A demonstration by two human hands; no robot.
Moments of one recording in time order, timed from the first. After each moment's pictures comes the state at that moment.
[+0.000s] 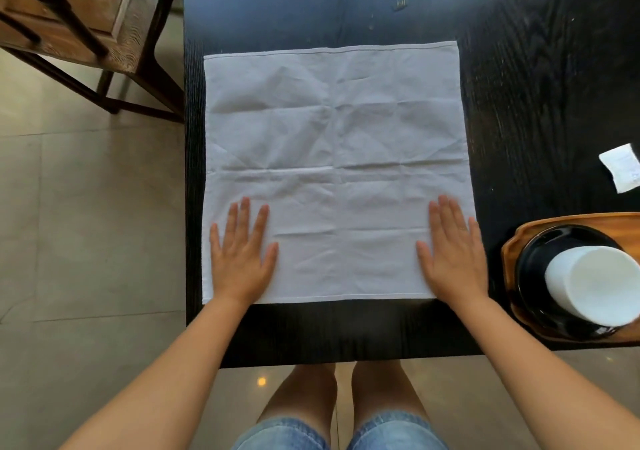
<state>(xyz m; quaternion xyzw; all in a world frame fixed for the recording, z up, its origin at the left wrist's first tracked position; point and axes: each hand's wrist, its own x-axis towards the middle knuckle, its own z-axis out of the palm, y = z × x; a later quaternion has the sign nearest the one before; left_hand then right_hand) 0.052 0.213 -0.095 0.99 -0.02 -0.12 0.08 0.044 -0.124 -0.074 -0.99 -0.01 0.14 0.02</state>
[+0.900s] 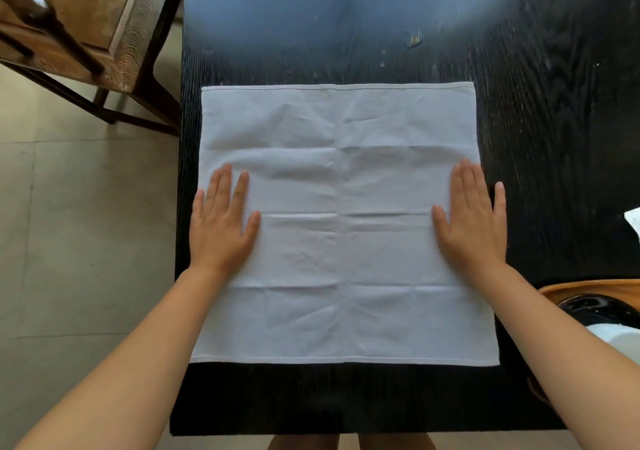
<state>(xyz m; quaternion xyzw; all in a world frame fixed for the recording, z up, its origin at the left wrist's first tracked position) 0.171 0.230 -0.095 0.99 -0.02 -0.09 0.09 0.171 -0.135 -0.076 -0.99 0.02 0.10 0.02</state>
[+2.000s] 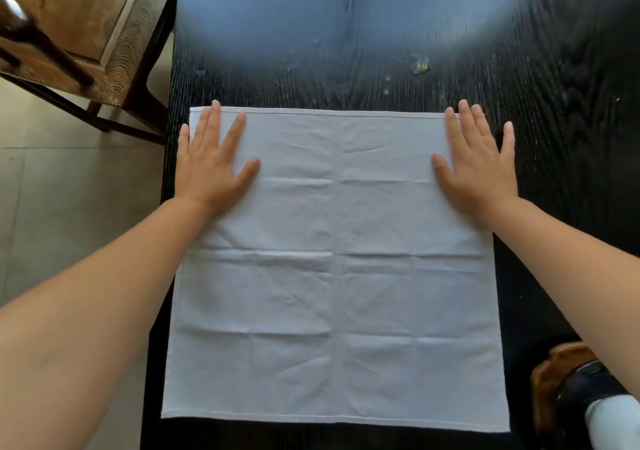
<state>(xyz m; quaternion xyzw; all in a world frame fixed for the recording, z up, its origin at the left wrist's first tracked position) 0.307 0.238 -0.100 0.99 -0.05 -0.06 0.07 0.310 -0.152 -0.084 -1.00 -0.05 0.08 0.00</state>
